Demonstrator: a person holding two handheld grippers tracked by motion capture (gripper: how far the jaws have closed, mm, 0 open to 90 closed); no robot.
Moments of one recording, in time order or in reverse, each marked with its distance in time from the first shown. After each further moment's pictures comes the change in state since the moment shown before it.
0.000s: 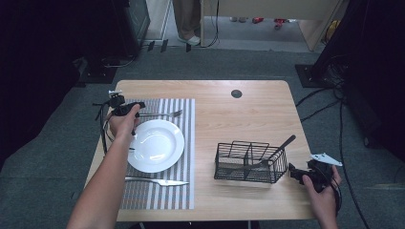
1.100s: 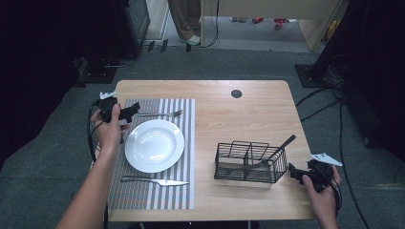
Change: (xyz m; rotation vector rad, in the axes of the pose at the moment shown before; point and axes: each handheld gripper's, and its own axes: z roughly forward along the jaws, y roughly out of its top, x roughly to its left) left arm -0.024 -0.015 -0.088 -0.172 0.005 0.278; right arm 0.000 0.000 0.000 0.000 -0.001 -0.001
